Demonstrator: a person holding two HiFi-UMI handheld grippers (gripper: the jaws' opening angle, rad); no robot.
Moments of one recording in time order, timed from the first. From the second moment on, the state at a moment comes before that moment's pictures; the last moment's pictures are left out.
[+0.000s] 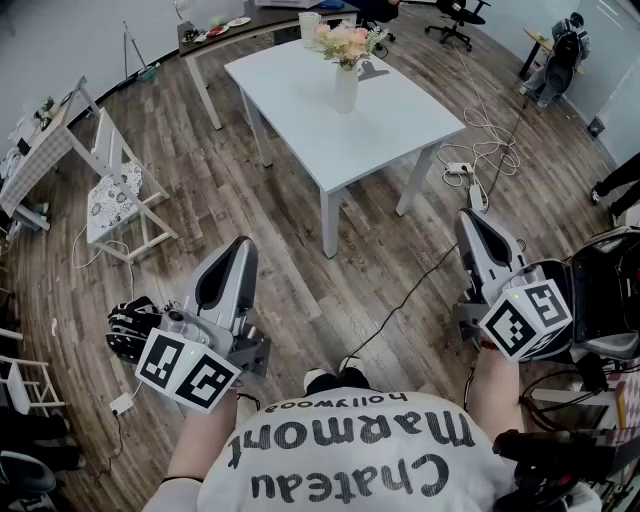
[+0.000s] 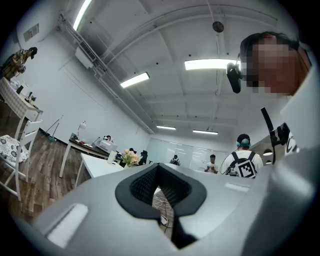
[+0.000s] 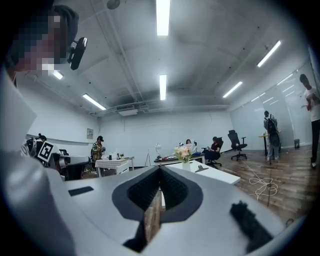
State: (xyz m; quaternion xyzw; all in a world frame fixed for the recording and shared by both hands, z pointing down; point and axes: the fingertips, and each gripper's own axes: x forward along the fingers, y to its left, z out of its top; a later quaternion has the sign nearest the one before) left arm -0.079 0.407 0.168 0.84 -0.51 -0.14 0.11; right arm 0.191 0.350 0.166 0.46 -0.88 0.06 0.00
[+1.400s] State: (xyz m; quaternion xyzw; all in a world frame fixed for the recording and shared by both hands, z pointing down) left arm -0.110 0.371 0.174 0.87 -0.46 -0.15 0.12; right arm 0.127 0.322 0.168 0.49 -0.87 0.02 0.02
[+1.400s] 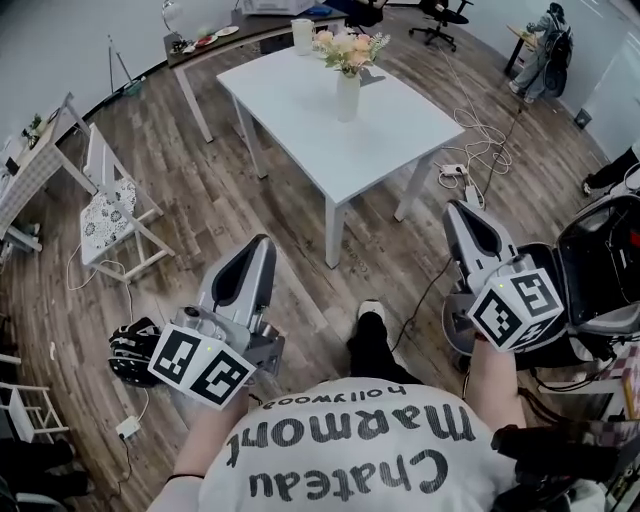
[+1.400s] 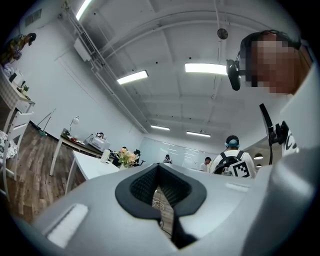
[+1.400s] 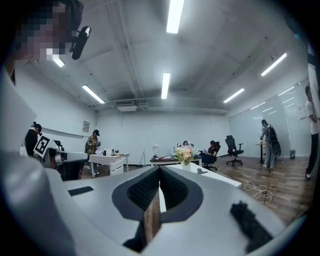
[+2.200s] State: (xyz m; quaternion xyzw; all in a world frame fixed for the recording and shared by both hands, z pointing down) left arm -0.035 0.154 0.155 0.84 -0.51 -0.15 0.09; right arm 0.194 0.085 0.157 0.43 -0.90 0.02 0.00
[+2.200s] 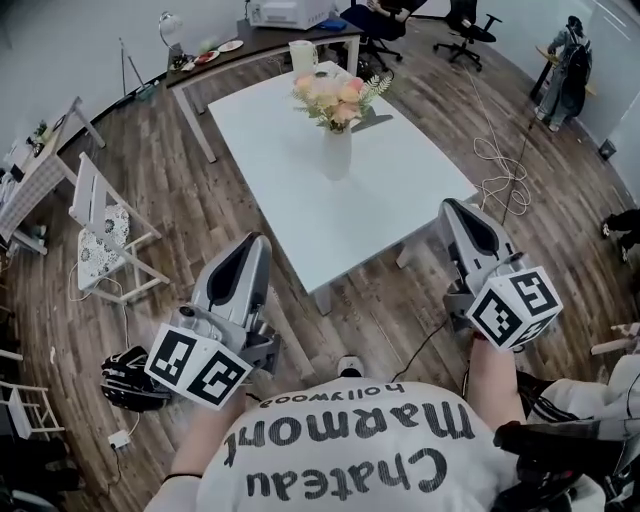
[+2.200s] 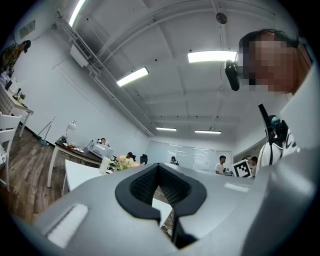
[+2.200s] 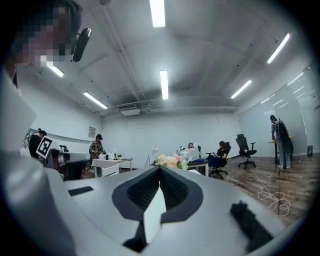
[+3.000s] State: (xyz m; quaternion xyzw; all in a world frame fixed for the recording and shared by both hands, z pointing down) left arm 0.003 0.024 0.193 0.84 -0.53 -0.10 0.10; right arm 0.205 -0.044 0.206 0.39 -0.92 0.08 0.00
